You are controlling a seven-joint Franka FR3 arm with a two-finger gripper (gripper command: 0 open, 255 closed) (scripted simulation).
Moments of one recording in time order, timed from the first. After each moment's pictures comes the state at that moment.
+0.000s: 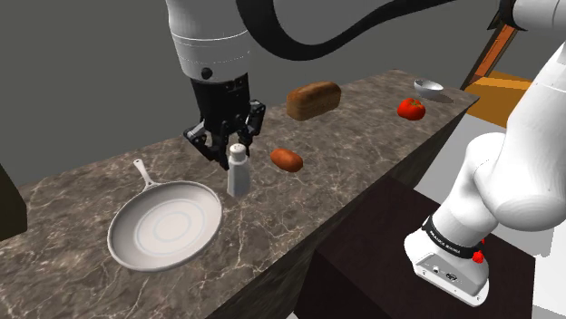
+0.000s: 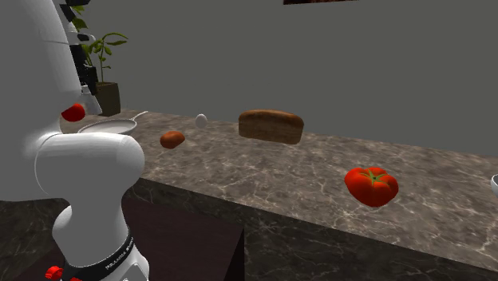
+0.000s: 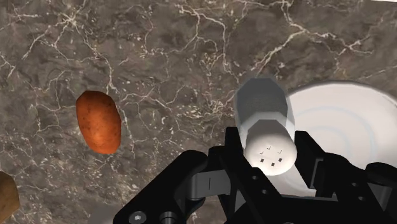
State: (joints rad) arm 0.42 0.09 0.46 -1.74 -0.15 1.75 0.94
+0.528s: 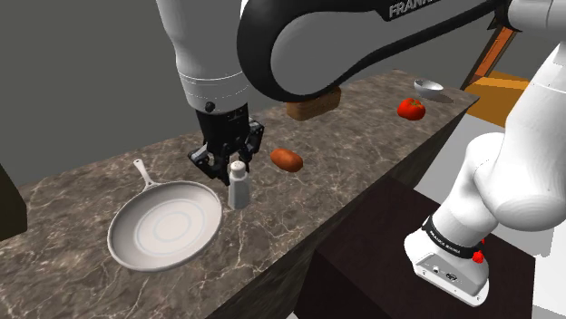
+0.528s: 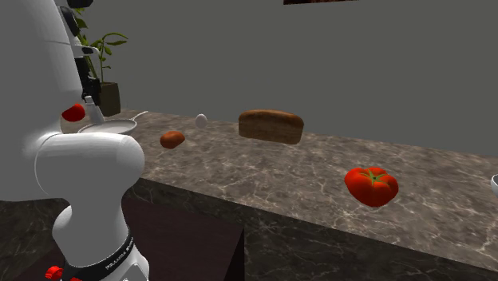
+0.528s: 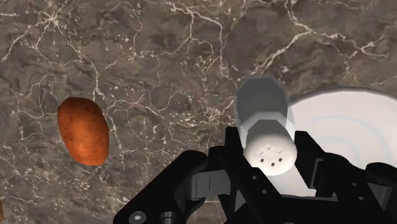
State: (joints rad) arm 0.42 0.10 0.46 -1.83 -0.16 1.85 0.96
